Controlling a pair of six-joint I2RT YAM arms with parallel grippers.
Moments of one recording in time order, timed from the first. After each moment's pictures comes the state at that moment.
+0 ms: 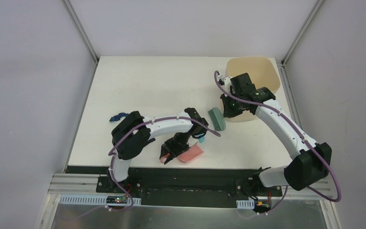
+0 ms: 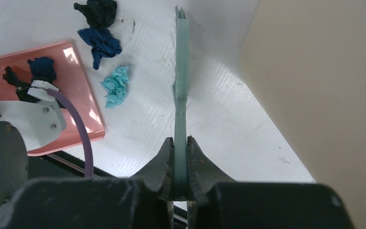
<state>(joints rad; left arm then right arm) -1.04 1.96 1.45 -1.53 0.08 -0.17 0.46 1.37 1.27 -0.93 -0.08 -0.02</state>
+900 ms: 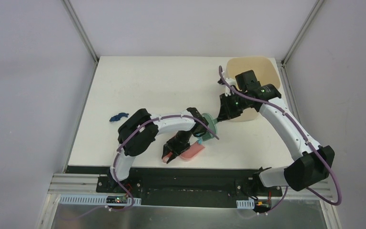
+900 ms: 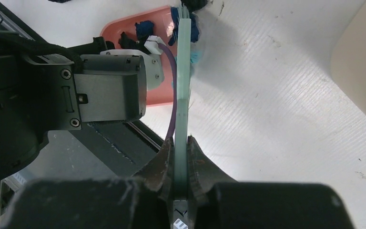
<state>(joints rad) -1.01 2.07 1.48 -1.49 0.10 -0.20 0.42 1.35 1.31 -1.03 -0.43 0.03</state>
